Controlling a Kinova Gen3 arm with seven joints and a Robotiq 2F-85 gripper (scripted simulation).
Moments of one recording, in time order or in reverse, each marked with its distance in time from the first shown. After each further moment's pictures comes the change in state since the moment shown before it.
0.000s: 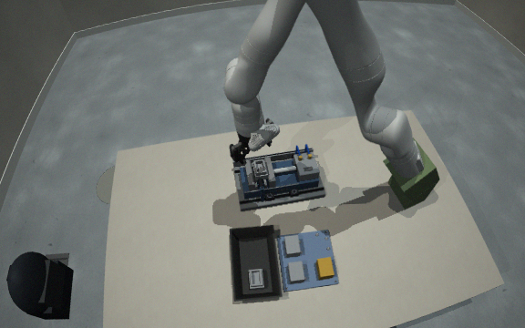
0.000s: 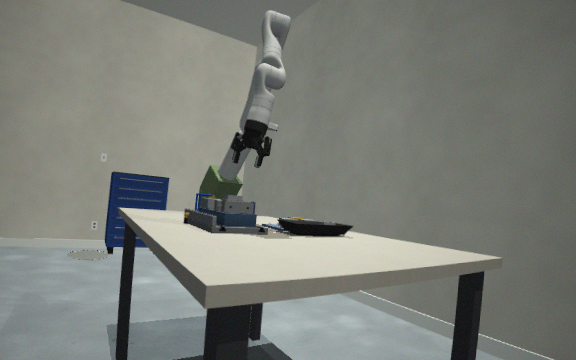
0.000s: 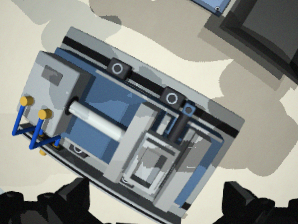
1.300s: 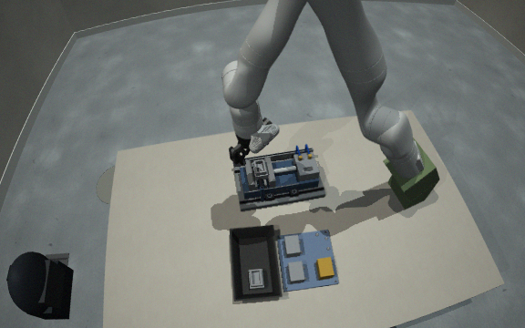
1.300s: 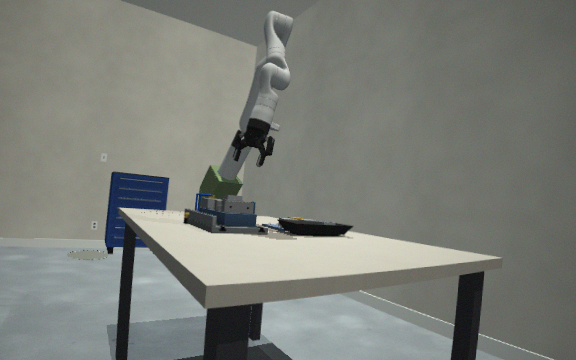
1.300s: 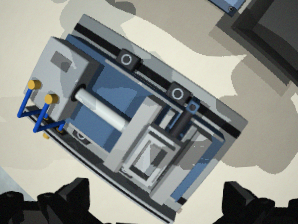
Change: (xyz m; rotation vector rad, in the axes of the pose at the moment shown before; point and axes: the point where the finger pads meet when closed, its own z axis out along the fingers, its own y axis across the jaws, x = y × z) arm -0.001 0.004 -0.006 0.027 -0.038 -0.089
